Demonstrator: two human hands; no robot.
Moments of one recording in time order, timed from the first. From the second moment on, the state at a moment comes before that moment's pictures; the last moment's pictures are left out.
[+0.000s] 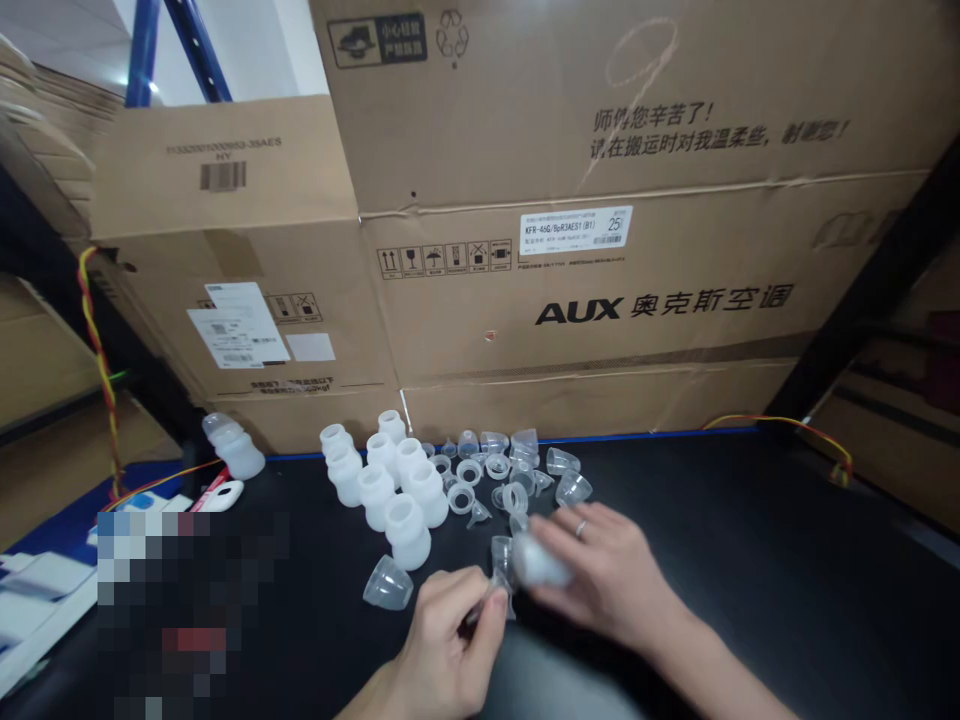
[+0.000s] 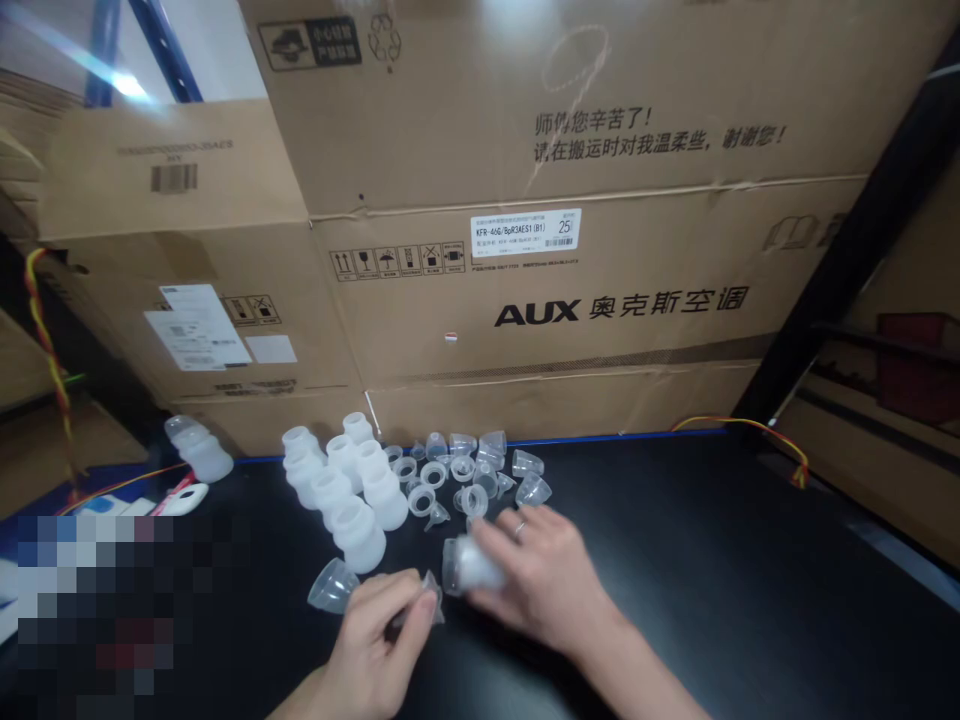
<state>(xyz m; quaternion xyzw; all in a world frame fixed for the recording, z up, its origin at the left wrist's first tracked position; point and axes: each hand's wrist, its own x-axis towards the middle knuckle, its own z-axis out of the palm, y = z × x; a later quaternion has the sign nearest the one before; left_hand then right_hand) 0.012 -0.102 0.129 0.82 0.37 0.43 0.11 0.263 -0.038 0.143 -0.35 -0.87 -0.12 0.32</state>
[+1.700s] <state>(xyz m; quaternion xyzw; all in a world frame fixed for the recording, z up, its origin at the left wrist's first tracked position) -0.003 -0.078 0.119 0.76 0.55 0.32 0.14 0.284 -0.021 0.146 -0.59 -0.76 0.09 0.25</state>
